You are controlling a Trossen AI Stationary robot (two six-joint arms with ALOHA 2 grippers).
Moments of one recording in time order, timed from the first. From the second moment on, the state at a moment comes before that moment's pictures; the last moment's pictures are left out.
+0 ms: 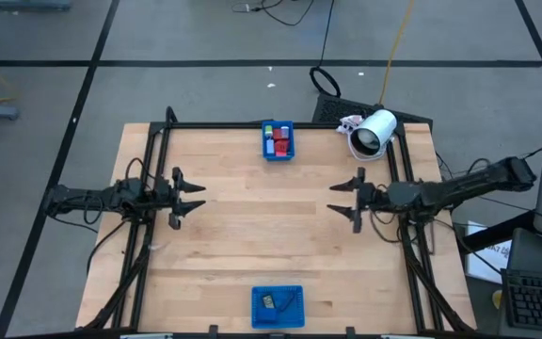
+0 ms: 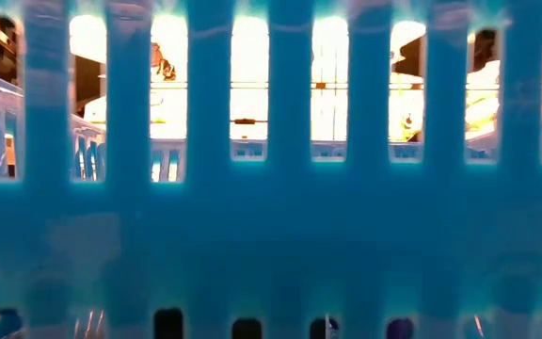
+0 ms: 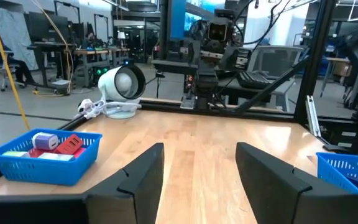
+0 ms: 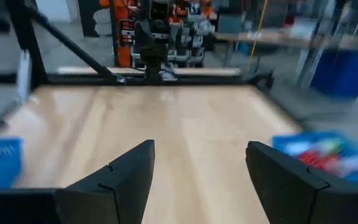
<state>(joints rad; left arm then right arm) -0.05 0.01 0.02 0.04 -0.12 -0.05 0.20 0.72 0.34 0.23 0.34 0.03</state>
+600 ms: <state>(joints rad) -0.05 0.01 0.01 0.05 -0.12 -0.06 0.20 0.35 0.20 0.06 0.33 0.02</state>
